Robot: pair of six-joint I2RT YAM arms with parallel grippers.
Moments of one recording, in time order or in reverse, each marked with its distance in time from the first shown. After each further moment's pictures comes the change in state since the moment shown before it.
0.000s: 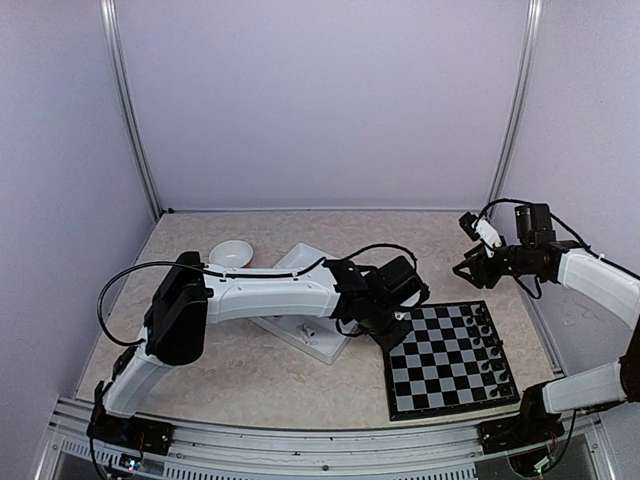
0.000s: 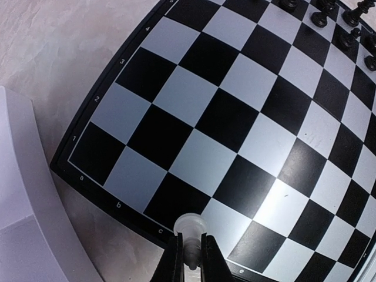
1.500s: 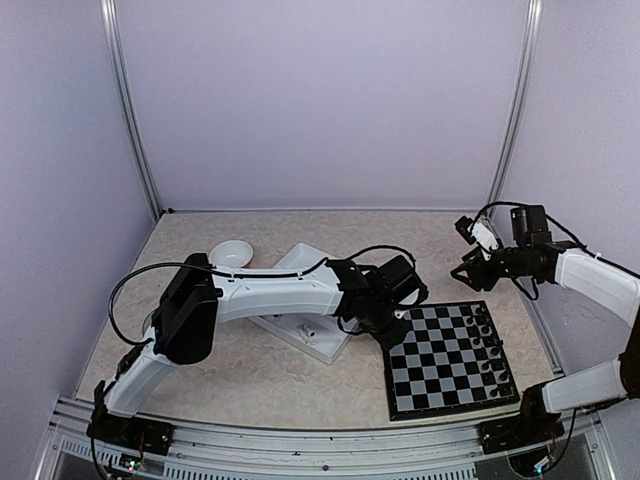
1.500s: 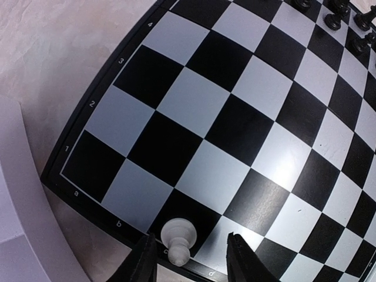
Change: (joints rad) left arm 0.025 0.056 0.045 0.001 0.048 -0.002; right arm 0.026 0.019 -0.005 0.000 0.026 -0.018
